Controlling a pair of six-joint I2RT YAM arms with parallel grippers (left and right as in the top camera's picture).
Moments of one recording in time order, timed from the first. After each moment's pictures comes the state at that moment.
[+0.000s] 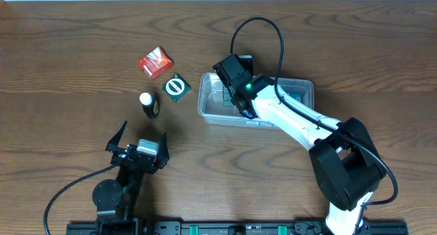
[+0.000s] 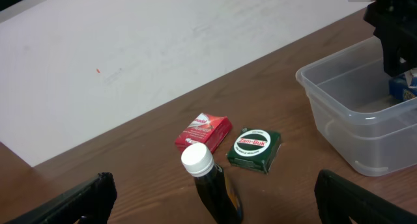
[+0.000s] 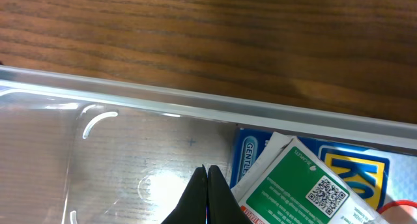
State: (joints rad) left arm 0.05 0.01 0.03 -0.11 0.25 0.40; right arm 0.66 1.96 1.39 -0.57 0.26 0.59
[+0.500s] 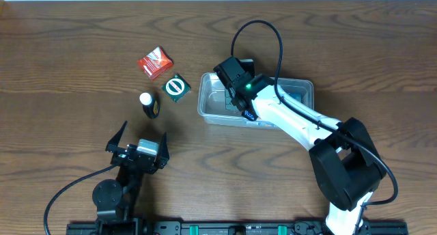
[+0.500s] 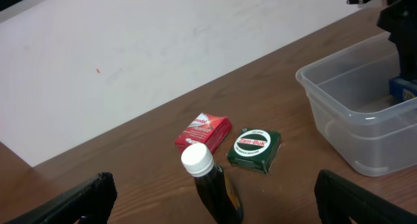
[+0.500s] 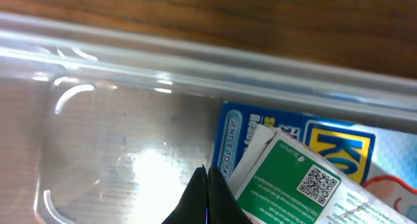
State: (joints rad) left arm 0.05 0.01 0.03 -0.11 0.25 0.40; right arm 0.66 1.96 1.39 -0.66 0.26 0.58
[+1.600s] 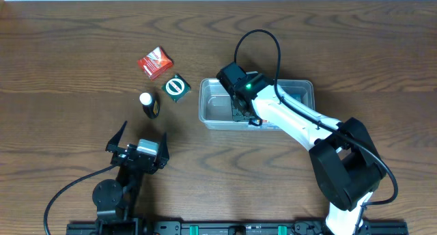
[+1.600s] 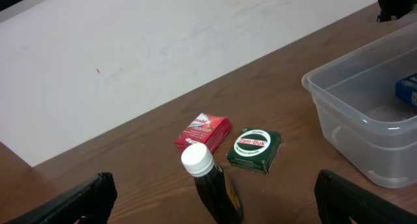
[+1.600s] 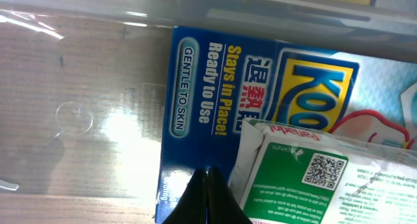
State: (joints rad) left arm 0.05 0.01 0.03 -0.11 0.25 0.40; right arm 0.66 1.96 1.39 -0.85 0.23 0.57
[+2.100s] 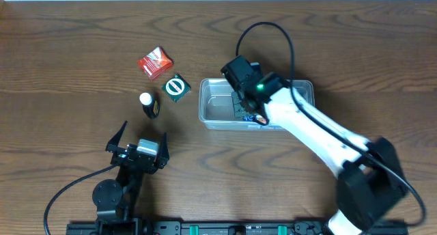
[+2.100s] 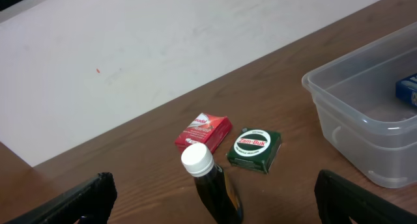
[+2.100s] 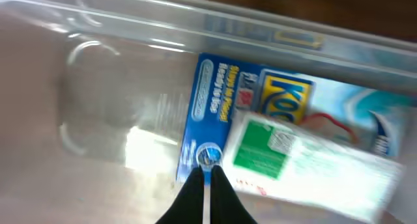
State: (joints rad) left arm 0.05 0.01 0.03 -0.11 0.25 0.40; right arm 0.66 1.78 1.39 -0.88 0.21 0.50
